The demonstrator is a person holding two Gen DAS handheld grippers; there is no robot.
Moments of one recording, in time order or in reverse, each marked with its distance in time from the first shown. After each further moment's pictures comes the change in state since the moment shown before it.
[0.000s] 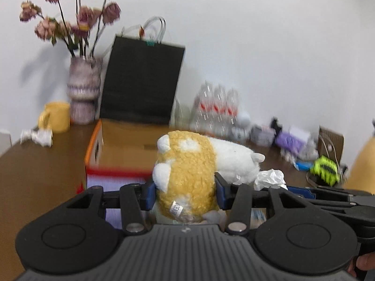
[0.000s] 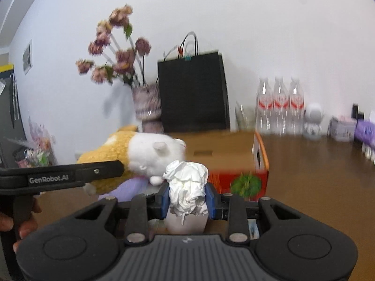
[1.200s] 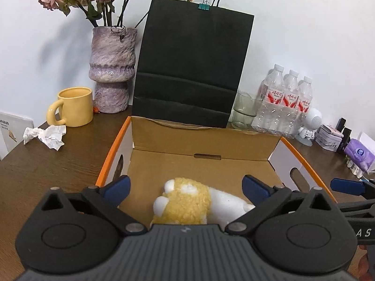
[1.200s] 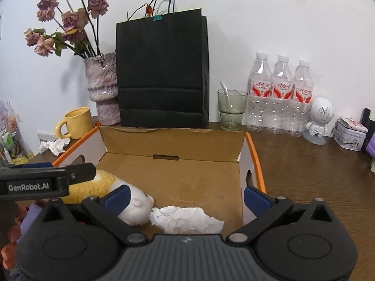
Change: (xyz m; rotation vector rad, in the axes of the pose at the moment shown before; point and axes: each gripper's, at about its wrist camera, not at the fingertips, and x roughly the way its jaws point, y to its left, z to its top) left arm 0.149 0.051 0.029 -0.059 0.148 0.233; right arm 0.167 -0.042 0.047 -0.043 0.181 -0.130
